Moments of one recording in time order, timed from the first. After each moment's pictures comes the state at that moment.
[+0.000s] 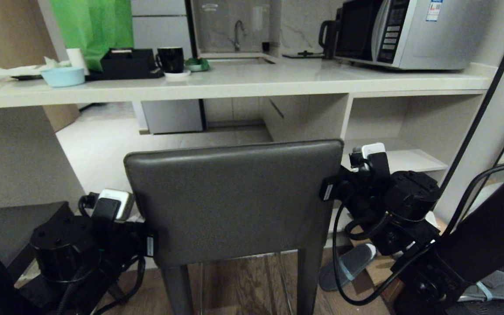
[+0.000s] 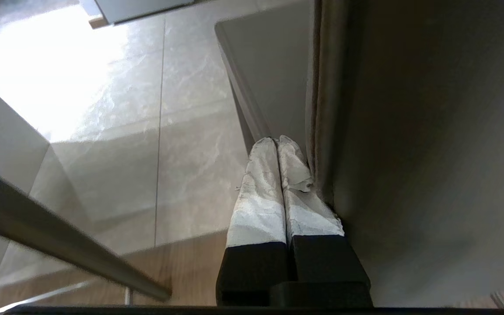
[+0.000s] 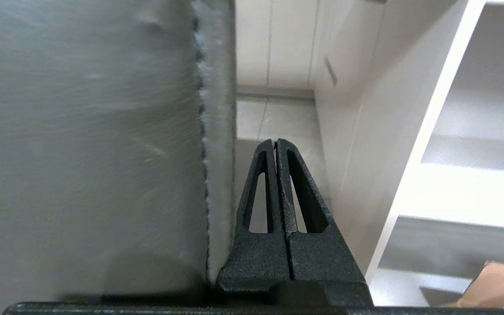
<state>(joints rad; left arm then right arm) -0.50 1.84 -0.16 -1.51 0.26 0.07 0.59 2.11 -0.68 -1.51 -0.19 -0.07</state>
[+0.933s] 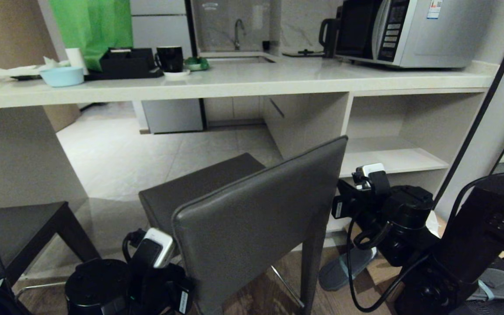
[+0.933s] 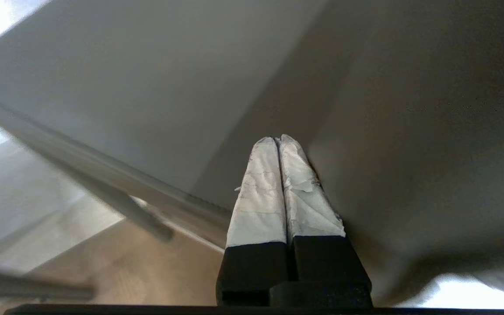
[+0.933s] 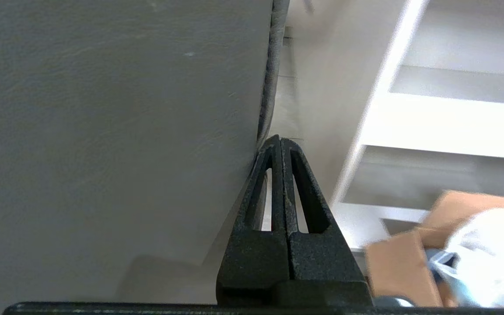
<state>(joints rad) -0.74 1.89 -0.07 -1.51 0.26 0.01 0.50 2.14 -0.58 -1.52 -0.17 -0.07</state>
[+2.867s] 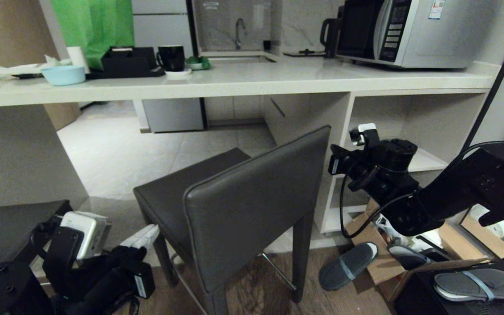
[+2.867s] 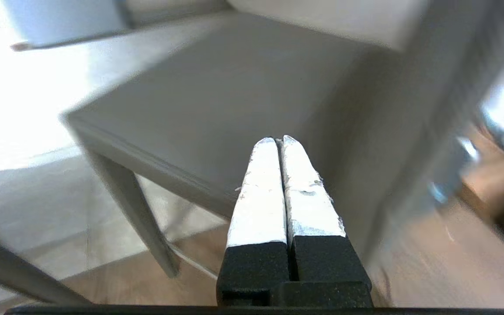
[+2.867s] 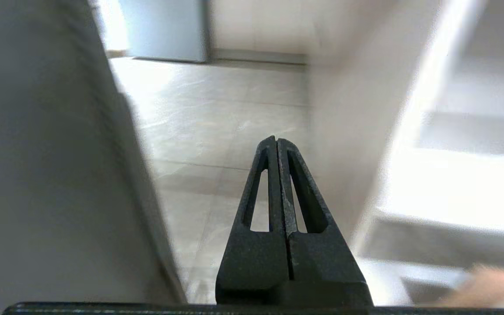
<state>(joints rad) -0.68 1.55 -0.04 -1.43 0.41 0.00 0.27 2.23 -1.11 -1.19 0.00 -0.05</state>
